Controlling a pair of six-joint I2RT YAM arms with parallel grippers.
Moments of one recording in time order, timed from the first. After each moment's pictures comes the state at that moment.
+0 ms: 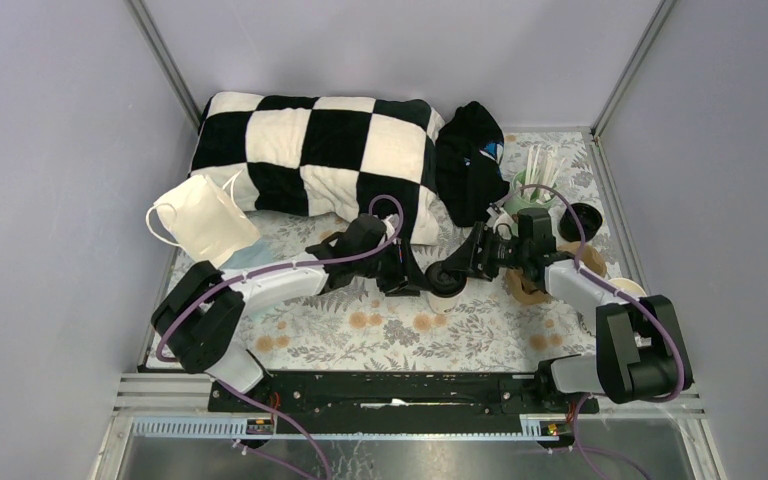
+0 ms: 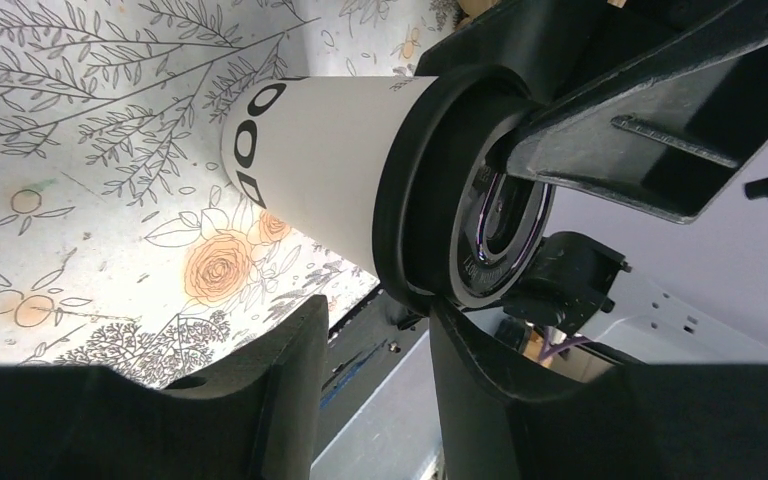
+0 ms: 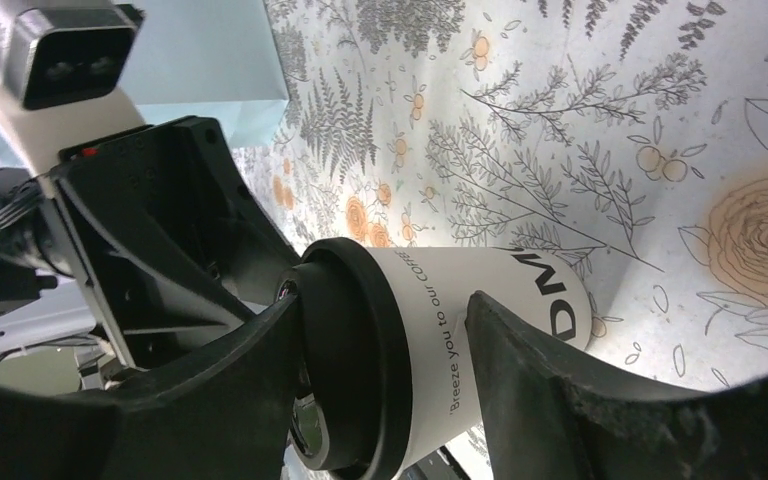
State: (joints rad) left arm -0.80 1.54 0.84 0.02 0.47 -1.07; right arm 0.19 1.35 0.57 0.05 -0.85 0.67
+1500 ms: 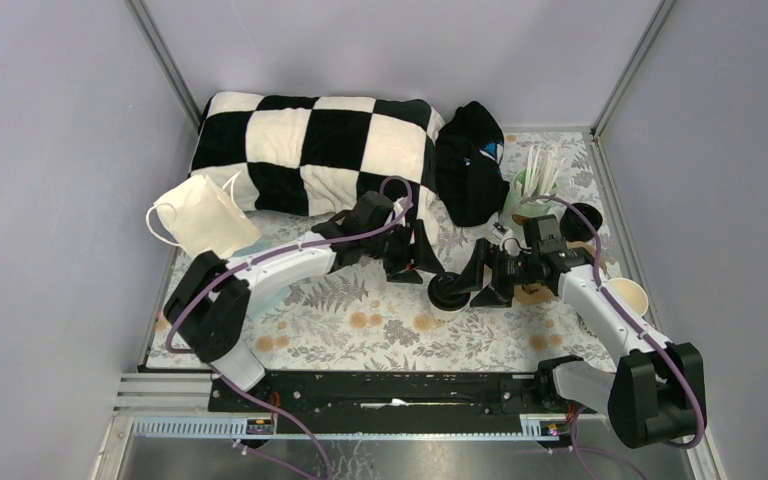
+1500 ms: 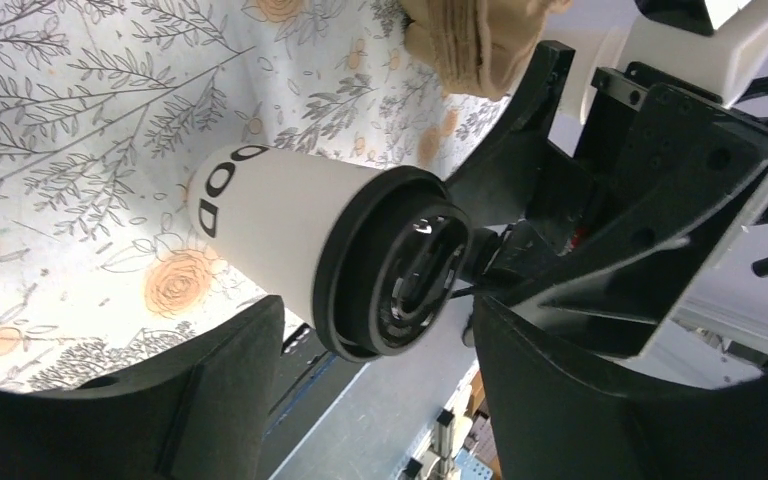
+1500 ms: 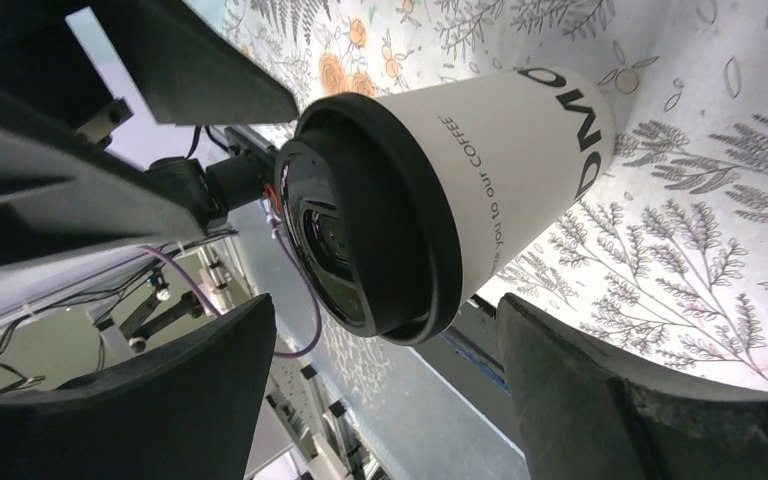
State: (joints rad) left arm -0.76 1.59 1.06 -0.18 0.55 -0.98; right arm 0.20 1.14 0.70 -0.64 -0.79 0.53
